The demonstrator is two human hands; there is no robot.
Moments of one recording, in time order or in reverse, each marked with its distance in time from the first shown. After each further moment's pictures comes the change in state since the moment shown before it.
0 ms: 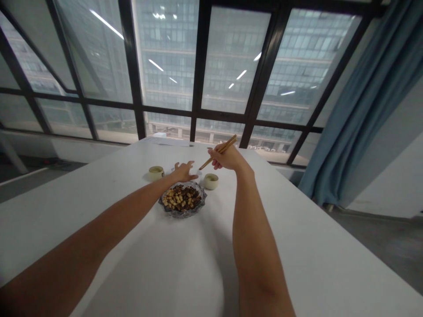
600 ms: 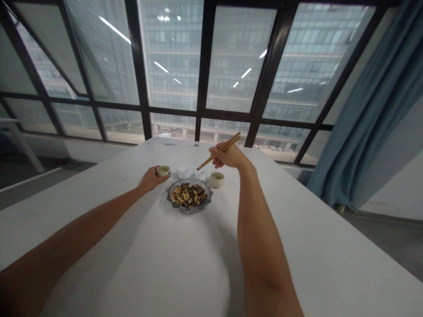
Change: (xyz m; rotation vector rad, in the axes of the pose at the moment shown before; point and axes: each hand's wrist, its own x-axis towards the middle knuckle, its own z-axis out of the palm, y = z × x) left_hand -0.103 -0.131 -0.023 -0.161 0.405 -0.345; right_hand 0.003 -0.006 0.010 0.119 -0.047 -0.035
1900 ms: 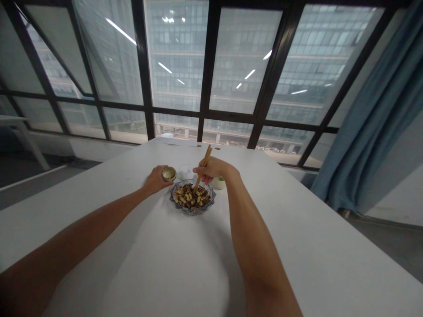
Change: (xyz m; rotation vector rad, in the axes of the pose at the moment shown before) left_hand -0.011 0.016 -0.002 0.091 -0.038 0.307; right_hand 0.005 -0.009 0.044 -0.144 -0.405 0.194
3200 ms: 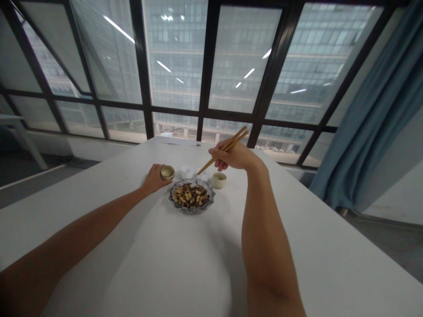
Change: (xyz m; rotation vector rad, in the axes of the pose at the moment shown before) left_hand -0.002 -0.010 -0.002 0.009 0.042 -0.053; right_hand -0.057 -0.026 -0.033 0.047 0.326 -0.214
